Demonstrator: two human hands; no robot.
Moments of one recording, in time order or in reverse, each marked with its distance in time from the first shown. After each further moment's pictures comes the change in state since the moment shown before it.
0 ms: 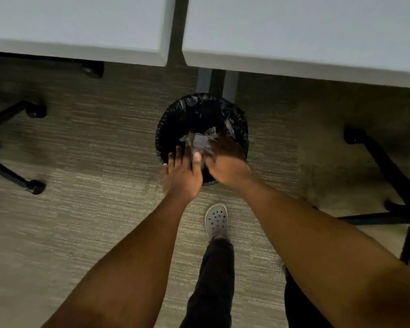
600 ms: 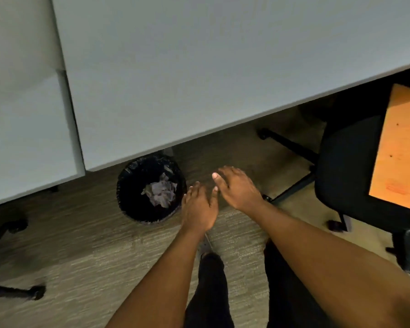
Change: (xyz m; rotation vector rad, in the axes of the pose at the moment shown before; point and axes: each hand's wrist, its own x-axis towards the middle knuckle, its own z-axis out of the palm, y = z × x) left_hand -0.163 0.199 -0.018 0.176 -0.188 0.428; right_hand -0.209 0.104 -0.163 0.373 0.244 0.319
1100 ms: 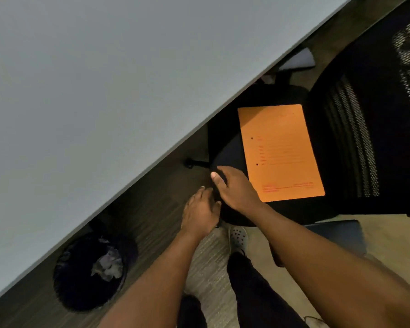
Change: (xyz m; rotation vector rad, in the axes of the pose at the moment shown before) left_hand 0.014 0.268 0.059 0.171 -0.225 0.447; right_hand -0.070 0.172 -0.206 0.235 0.415 0.239
